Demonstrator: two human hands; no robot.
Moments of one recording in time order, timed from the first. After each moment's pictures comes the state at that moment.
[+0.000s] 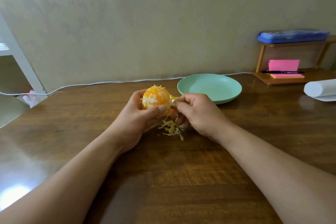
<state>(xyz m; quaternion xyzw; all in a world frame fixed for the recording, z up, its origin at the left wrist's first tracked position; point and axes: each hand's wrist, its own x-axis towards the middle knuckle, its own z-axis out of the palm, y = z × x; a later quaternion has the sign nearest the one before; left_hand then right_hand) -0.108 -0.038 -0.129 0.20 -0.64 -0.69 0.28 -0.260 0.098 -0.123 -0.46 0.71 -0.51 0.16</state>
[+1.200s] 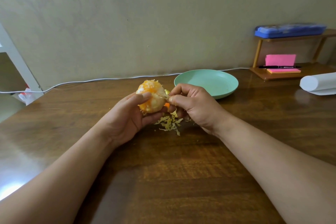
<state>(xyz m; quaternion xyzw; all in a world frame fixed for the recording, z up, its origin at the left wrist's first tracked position) -0.100 -0.051 -0.127 0.13 -0.54 -0.81 0.19 -0.260 0.104 -0.117 -0.47 0.61 -0.59 0.26</state>
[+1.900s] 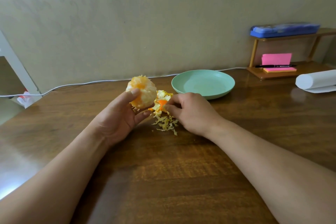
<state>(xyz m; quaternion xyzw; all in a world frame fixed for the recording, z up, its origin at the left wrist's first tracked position) -0.097 -0.061 -0.127 0.11 -0.53 -0.81 0.23 -0.266 0.099 -0.131 -0.53 0.77 -0.35 0.03</state>
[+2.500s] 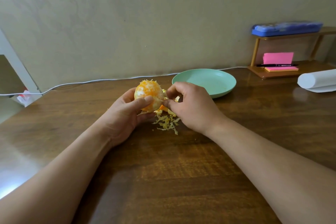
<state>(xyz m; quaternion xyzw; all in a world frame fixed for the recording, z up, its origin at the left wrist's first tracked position) -0.105 -0.057 -0.133 0.13 -0.61 -0.74 0.24 -0.261 0.099 -0.124 -0.54 0.72 -0.43 -0.05</state>
